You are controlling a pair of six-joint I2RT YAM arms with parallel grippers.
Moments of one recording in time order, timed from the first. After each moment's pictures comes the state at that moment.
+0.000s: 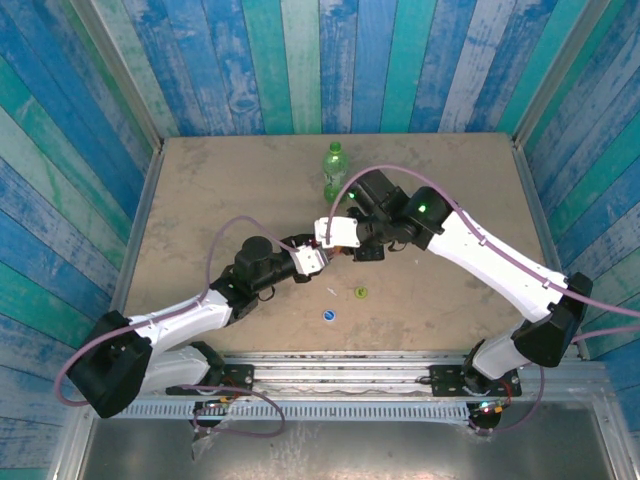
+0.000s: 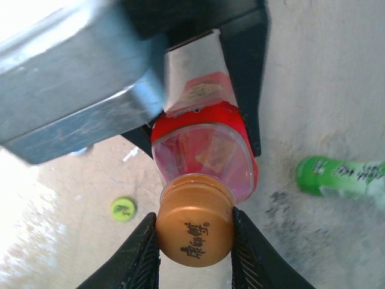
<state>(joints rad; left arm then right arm) -0.70 1.15 0.42 0.56 0.27 0.63 0.87 1.51 1.57 -1.05 -0.09 -0.76</state>
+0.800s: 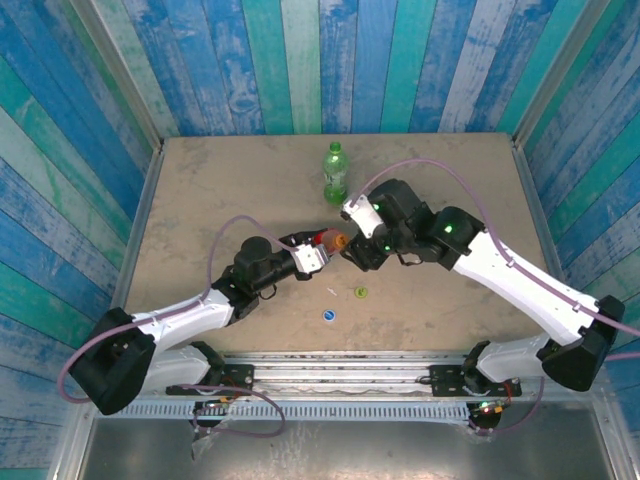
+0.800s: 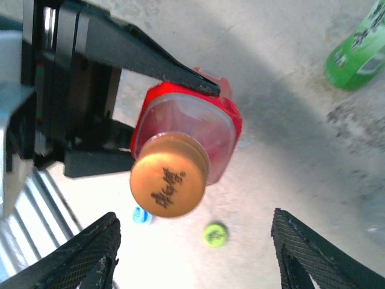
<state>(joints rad) -0.70 1.17 0.42 0.63 0.26 0.63 0.85 1.32 1.36 -0.89 -0.07 -0.05</state>
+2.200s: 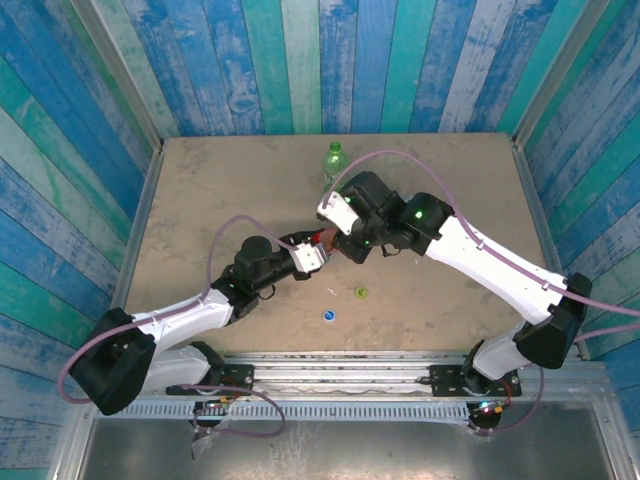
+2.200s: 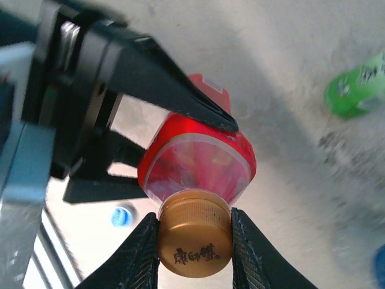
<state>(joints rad) -0.69 1.17 0.42 0.59 0.24 0.63 0.90 1.50 1.53 -0.96 -0.02 -0.04</state>
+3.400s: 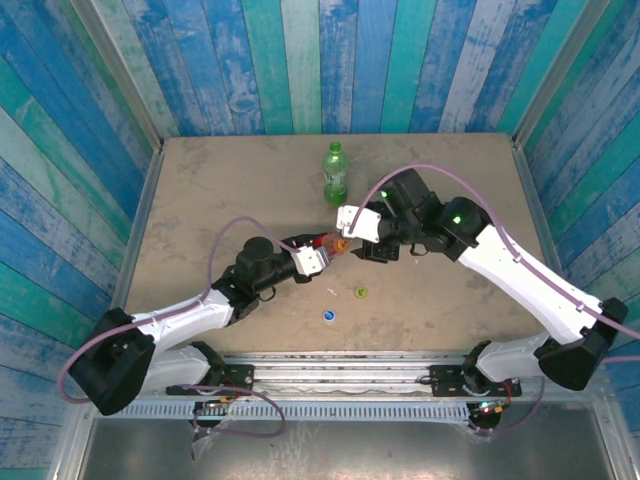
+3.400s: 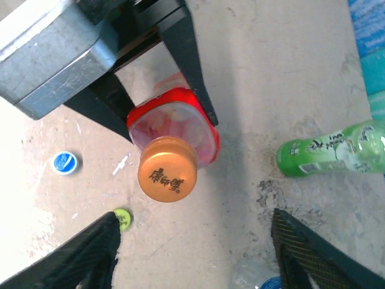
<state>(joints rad) -0.70 1.17 0.42 0.57 0.26 0.64 0.80 1.35 1.44 -0.94 -0.14 -0.73</state>
